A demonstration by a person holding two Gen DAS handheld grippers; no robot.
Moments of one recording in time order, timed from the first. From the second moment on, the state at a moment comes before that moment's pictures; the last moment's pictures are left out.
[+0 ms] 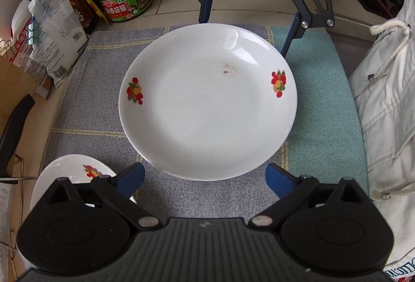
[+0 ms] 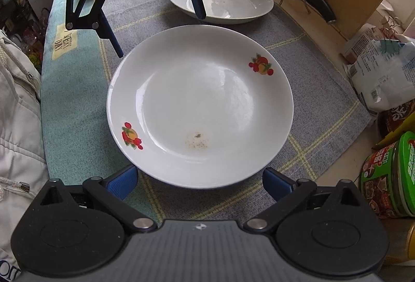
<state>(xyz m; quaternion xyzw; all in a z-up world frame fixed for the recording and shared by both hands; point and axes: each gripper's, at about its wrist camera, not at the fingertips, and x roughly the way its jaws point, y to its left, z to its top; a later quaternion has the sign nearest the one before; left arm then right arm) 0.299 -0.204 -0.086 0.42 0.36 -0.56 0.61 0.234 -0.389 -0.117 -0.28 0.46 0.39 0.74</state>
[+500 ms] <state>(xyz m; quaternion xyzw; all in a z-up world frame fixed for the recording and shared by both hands) 0.284 -0.164 -0.066 0.30 0.38 -0.39 0.78 0.229 -0.374 -0.089 -0.24 0.41 0.33 0.82</state>
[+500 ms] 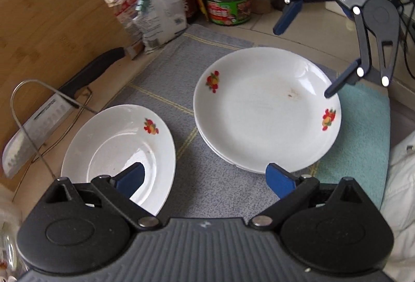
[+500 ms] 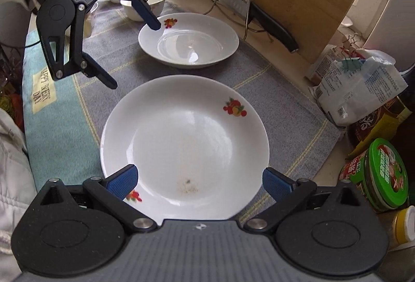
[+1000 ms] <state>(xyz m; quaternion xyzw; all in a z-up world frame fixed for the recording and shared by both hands) 0.261 -0.086 -0.051 0.15 0.40 -0.17 0.89 0.249 -0.295 -0.076 -0.18 0.37 0.27 0.87</state>
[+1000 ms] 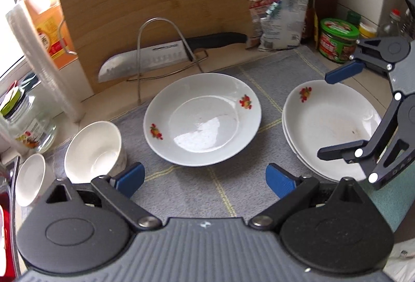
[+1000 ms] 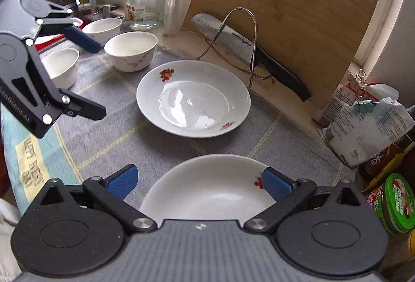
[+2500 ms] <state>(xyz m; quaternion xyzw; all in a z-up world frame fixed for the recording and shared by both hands) 0.417 -0.072 -0.083 0.26 0.42 -0.33 0.80 0.308 -0.187 -0.126 -0.20 0.43 0.10 0.88</state>
